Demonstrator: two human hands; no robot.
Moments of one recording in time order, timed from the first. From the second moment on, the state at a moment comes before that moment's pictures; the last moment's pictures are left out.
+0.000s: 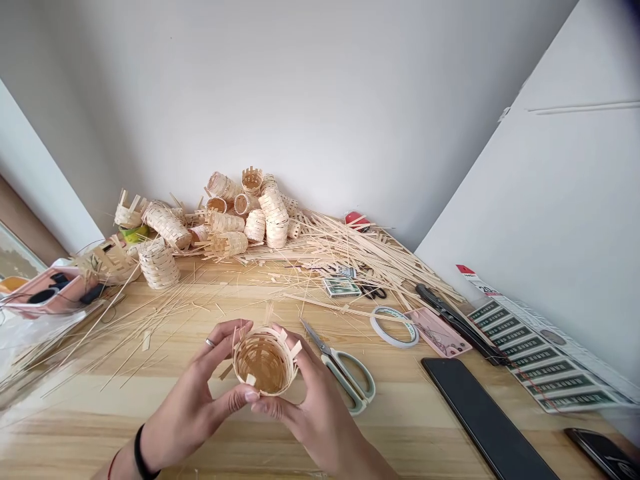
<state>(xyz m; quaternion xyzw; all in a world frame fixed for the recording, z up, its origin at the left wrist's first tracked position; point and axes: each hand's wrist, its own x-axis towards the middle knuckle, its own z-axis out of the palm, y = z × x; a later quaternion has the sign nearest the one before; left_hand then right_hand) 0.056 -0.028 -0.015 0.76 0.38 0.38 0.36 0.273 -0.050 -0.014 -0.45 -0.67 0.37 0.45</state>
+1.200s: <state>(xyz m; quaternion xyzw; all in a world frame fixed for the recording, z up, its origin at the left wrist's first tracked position) 0.040 -0.032 -0.002 0.79 0.42 0.37 0.27 0.273 -0.050 -0.033 -0.44 -0.74 0.23 0.45</state>
